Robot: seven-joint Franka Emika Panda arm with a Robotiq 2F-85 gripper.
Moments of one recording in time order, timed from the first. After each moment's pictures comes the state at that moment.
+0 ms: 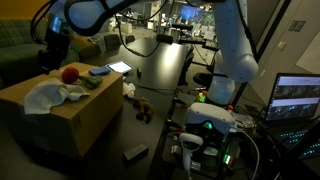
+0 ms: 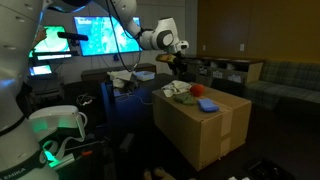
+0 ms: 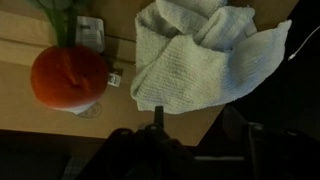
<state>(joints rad) 0.24 0.48 0.15 -1.68 -0.05 2.56 0.06</state>
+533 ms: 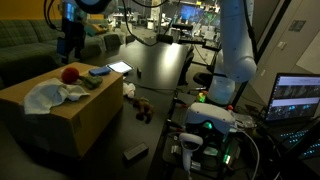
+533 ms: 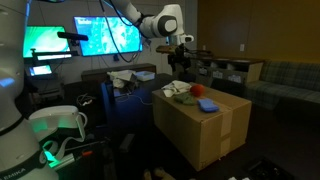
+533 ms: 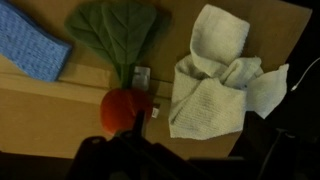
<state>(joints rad) 0.16 0.35 0.15 -1.71 -0.01 2.29 0.00</state>
